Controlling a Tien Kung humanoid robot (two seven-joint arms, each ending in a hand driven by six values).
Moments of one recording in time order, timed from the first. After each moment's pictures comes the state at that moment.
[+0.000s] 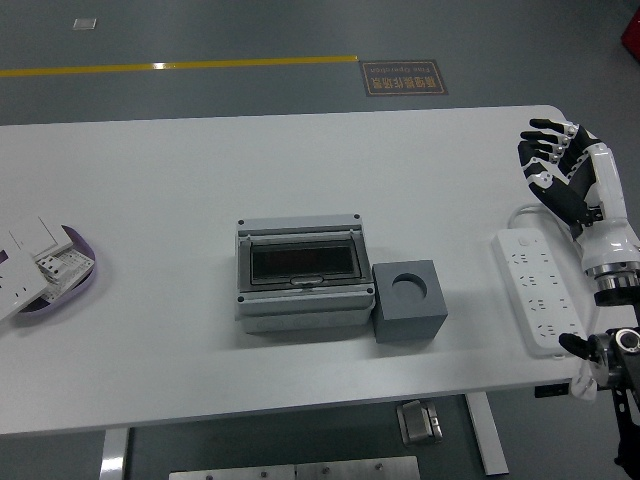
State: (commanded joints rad) left arm 0.12 0.12 -0.99 -0.18 0.76 -0.12 0.39; right arm 0.00 -0.14 1.59 1.56 -1.40 -0.04 0.28
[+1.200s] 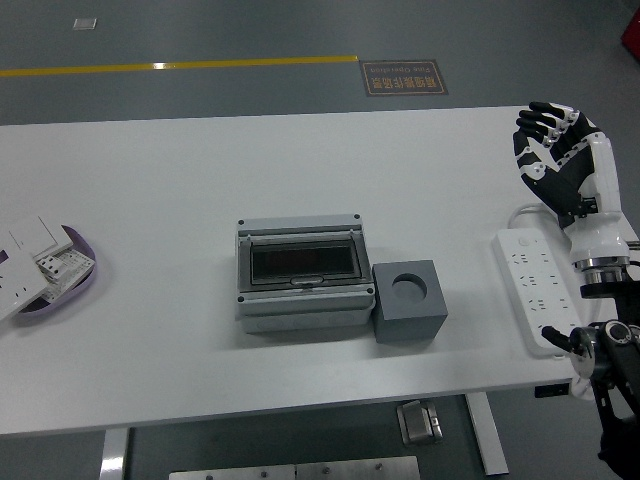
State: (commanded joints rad) left arm 0.13 0.13 -0.89 -0.18 0.73 -0.04 0.30; right arm 0.02 -0.14 1.53 1.55 -1.27 -0.11 0.37
